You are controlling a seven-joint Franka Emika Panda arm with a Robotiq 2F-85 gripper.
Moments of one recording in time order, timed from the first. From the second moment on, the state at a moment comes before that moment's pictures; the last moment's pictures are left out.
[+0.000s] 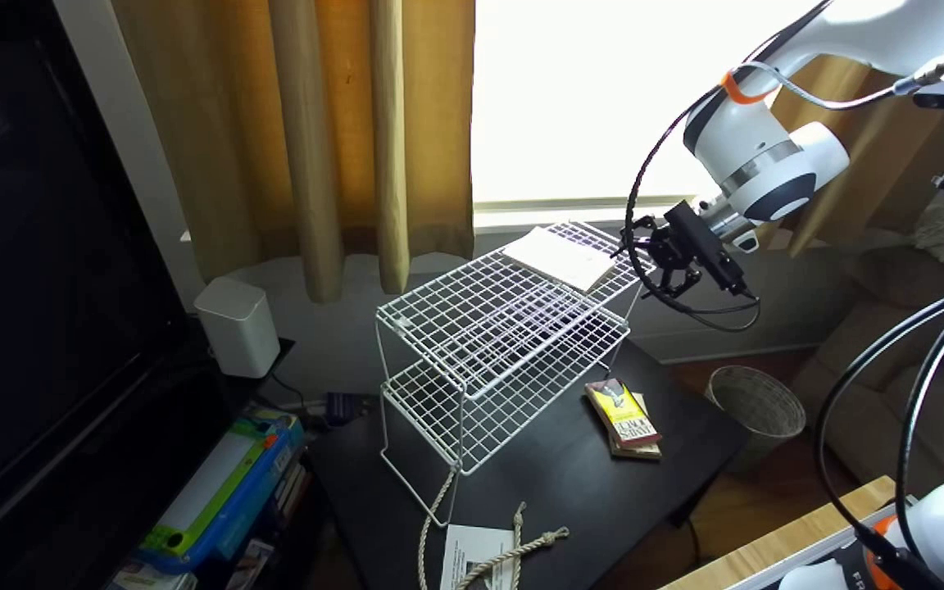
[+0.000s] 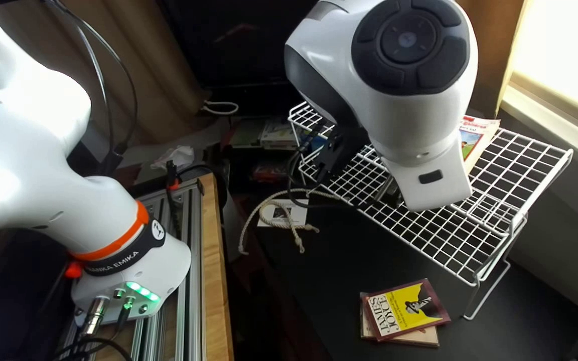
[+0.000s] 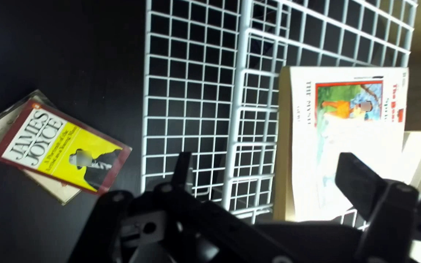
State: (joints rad) arm -0.07 0.12 -0.16 -2.45 1.16 2.57 -0.26
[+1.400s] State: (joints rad) arm -0.08 -0.19 -0.11 -2.51 0.15 2.67 0.30
